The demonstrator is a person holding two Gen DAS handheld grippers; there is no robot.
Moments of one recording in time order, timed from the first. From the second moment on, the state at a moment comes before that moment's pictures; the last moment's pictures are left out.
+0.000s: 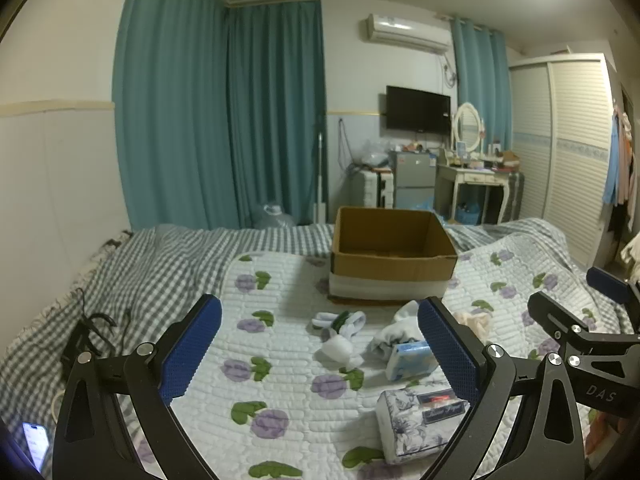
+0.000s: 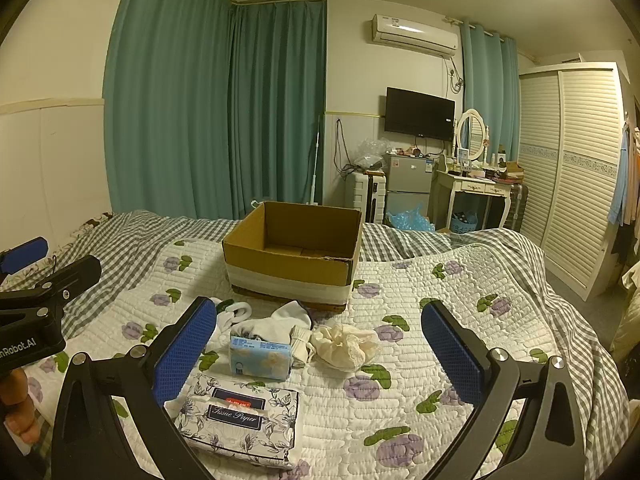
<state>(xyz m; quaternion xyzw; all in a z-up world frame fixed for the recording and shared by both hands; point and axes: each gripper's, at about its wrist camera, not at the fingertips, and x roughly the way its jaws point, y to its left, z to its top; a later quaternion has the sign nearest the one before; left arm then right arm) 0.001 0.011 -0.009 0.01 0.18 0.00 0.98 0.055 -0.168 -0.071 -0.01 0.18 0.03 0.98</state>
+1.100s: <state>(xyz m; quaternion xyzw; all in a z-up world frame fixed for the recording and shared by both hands) 0.001 0.012 -0.004 0.01 0.18 0.00 0.98 0.054 -0.165 -0.070 -0.02 0.18 0.03 0.98</state>
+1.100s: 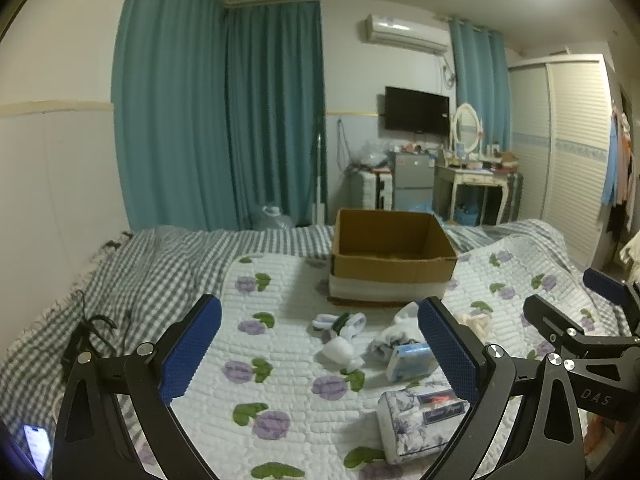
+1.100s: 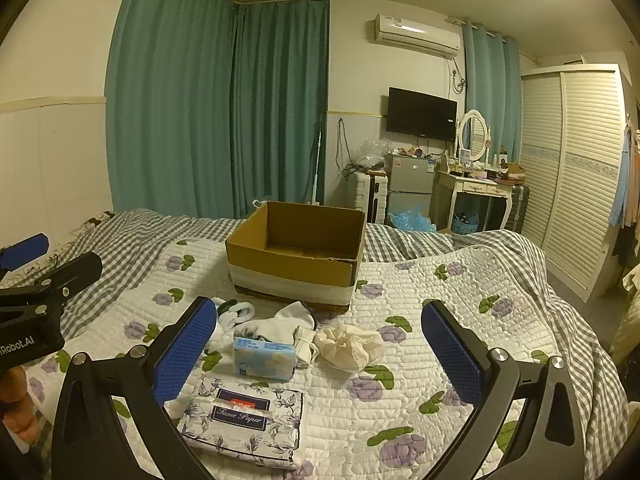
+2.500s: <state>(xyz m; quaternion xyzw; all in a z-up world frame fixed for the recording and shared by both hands) 0.056 0.020 -0.108 0.00 0.35 -0.05 0.94 0.099 -0.132 -0.143 -0.07 0.34 0.10 0.93</state>
